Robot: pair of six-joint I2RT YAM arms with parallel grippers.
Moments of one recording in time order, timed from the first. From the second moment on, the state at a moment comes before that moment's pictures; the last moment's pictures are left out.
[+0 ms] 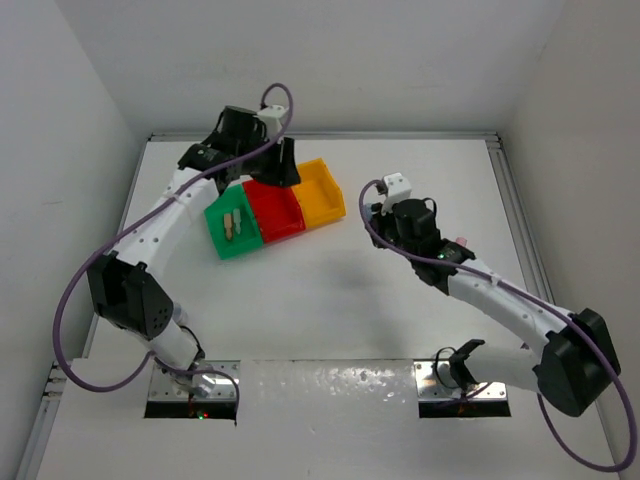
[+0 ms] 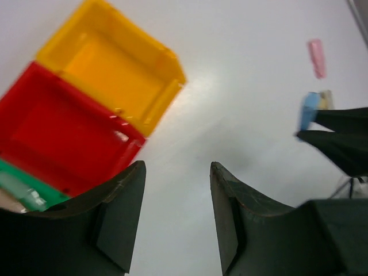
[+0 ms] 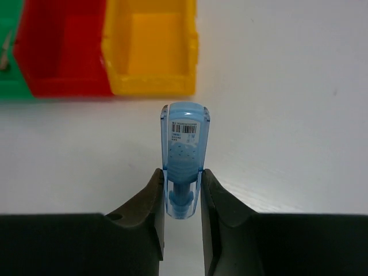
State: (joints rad) left arm -0.33 1.60 1.61 -0.68 0.30 -0.12; right arm 0.57 1.18 0.73 -0.03 0.18 0.13
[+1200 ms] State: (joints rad) left arm -0.45 1.67 1.61 -0.70 0.26 -0.10; right arm 0.80 1.39 0.87 0.23 0.23 0.18
